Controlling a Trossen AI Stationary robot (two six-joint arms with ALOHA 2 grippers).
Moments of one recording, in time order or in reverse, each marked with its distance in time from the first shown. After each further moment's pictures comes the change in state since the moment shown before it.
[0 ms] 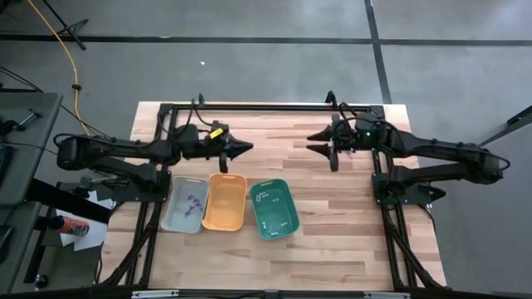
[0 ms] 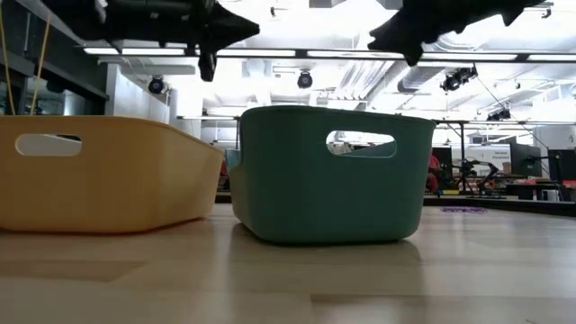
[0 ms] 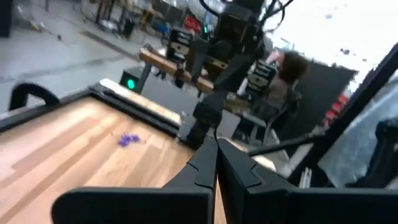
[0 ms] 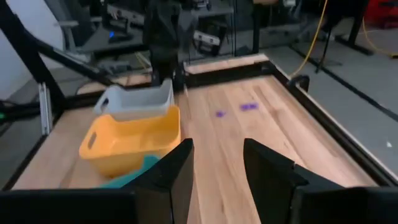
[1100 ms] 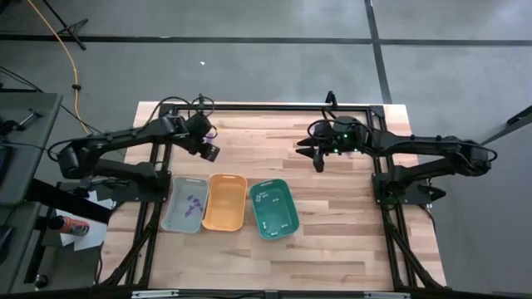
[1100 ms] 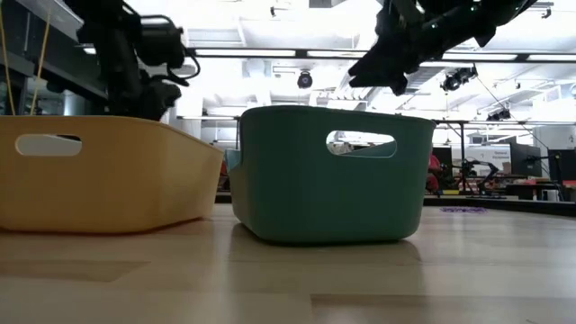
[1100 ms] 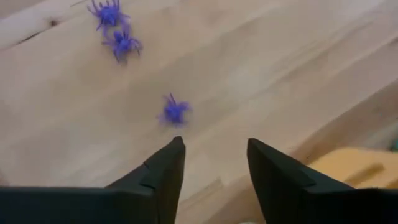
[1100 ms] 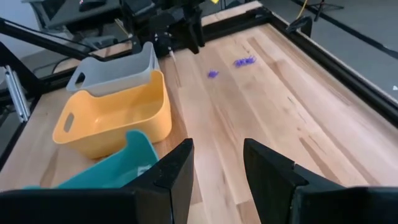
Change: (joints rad) left arm 0.342 0.004 0.175 -1.403 -0.102 -0.100; right arm 0.000 0.206 0.002 0.062 0.022 0.099
